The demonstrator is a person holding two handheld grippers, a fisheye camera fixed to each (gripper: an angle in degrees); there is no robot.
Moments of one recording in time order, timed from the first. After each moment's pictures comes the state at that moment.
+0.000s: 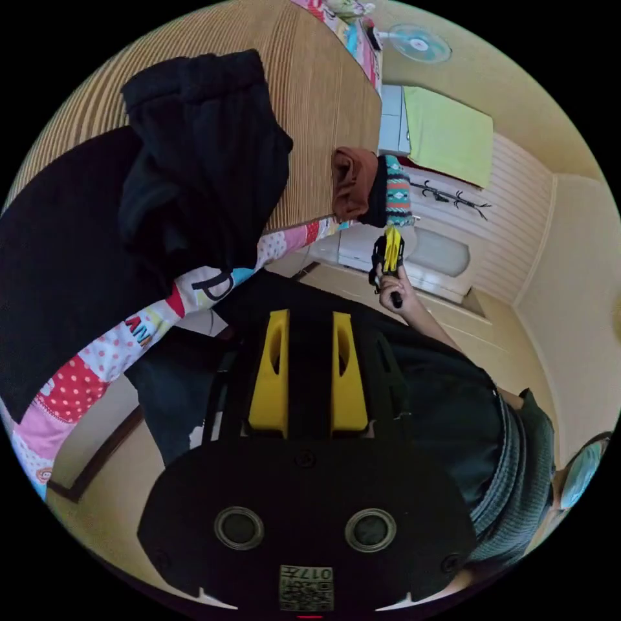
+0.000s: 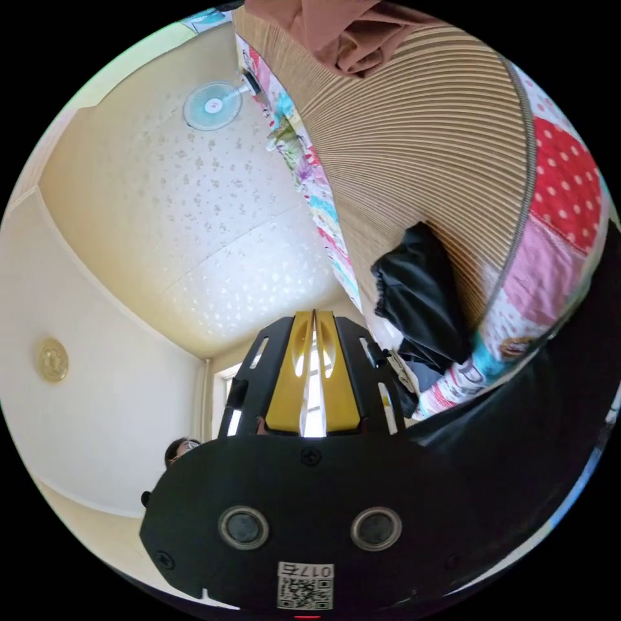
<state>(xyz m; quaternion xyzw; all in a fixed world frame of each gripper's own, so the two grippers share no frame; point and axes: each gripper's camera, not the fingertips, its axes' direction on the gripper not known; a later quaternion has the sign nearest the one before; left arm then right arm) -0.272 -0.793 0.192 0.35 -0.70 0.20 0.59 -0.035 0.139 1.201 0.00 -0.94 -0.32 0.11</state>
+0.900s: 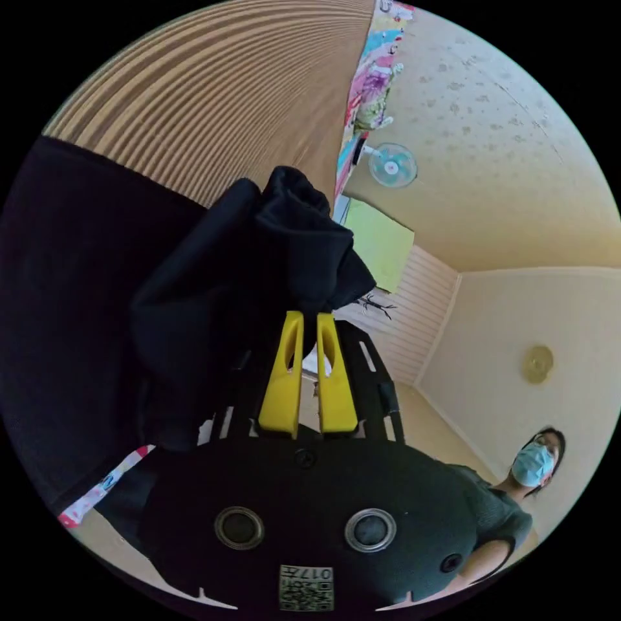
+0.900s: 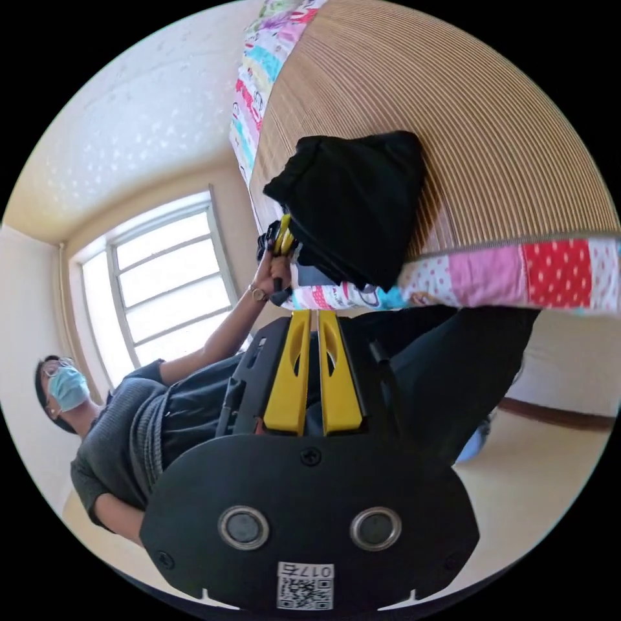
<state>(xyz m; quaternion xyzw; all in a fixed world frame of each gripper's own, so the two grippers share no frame) -0.224 -0.910 0.001 0.42 -0.48 0.39 0.67 -0.181 0.052 1.075 0.17 -0.70 -0.57 0.40</state>
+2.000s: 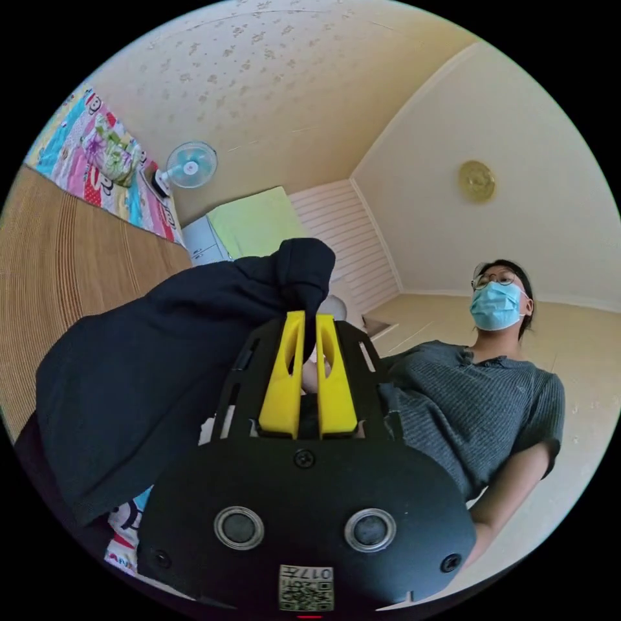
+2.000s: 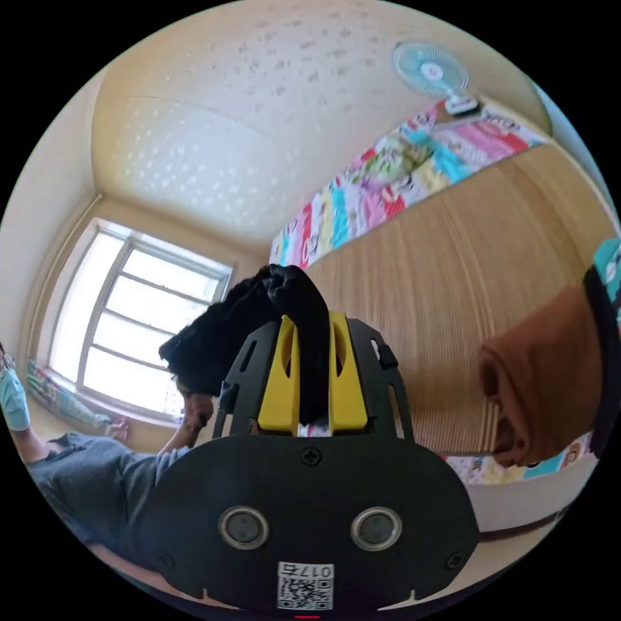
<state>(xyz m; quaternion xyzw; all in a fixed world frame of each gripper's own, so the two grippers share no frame) -0.399 -0.928 0.212 0.17 -0.57 0.63 0.50 -0.071 -0.083 0.932 0.48 -0.73 -0.39 0.29</state>
